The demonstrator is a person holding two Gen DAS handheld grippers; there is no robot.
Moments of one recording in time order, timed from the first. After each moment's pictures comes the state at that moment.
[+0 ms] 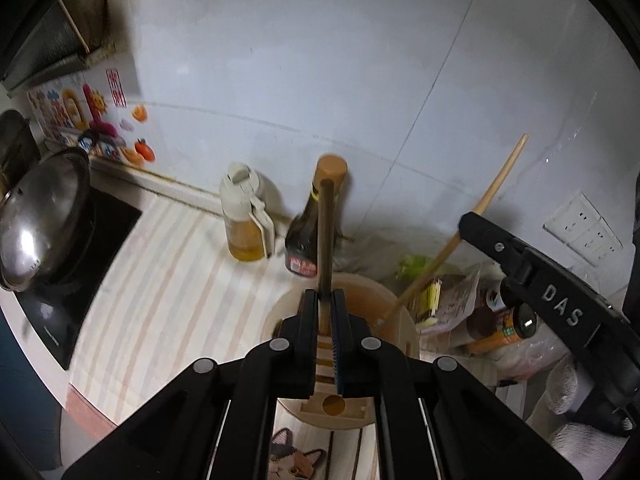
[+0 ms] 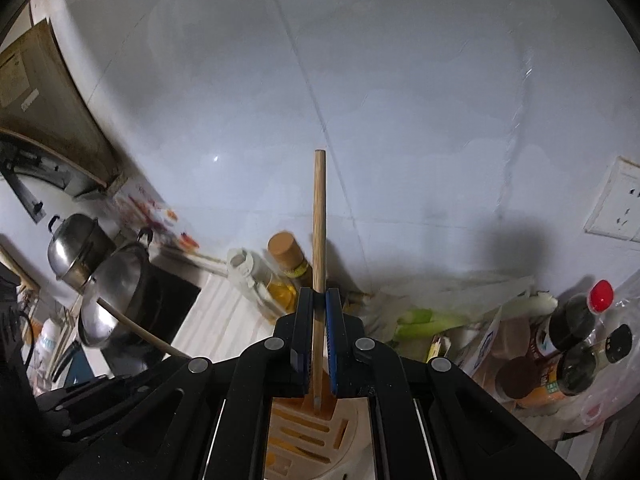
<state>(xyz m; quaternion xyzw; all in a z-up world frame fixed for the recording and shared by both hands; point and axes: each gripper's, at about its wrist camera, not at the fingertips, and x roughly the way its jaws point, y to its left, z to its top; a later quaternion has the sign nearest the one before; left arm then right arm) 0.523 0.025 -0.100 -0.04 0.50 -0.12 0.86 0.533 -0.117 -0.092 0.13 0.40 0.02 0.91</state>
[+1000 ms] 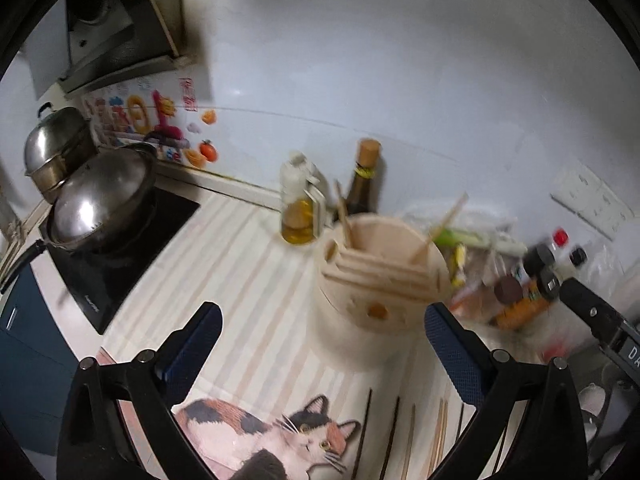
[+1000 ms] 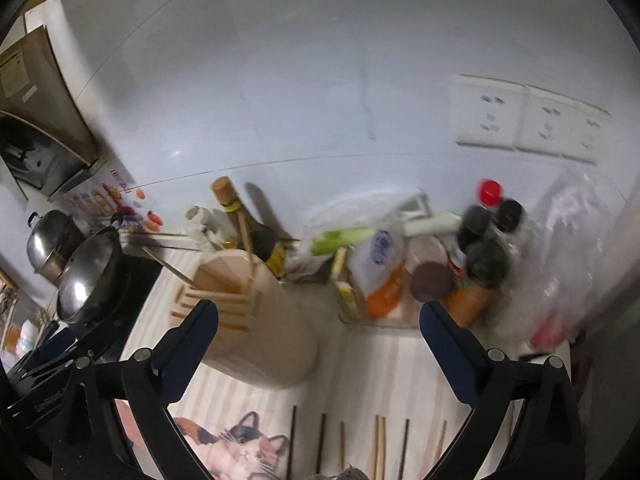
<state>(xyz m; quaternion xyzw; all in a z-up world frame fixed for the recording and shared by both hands) 0.401 0.047 -0.106 -0.01 0.43 -0.05 0.90 0.370 -0.166 -0.101 0.13 0.38 -0.08 0.91</state>
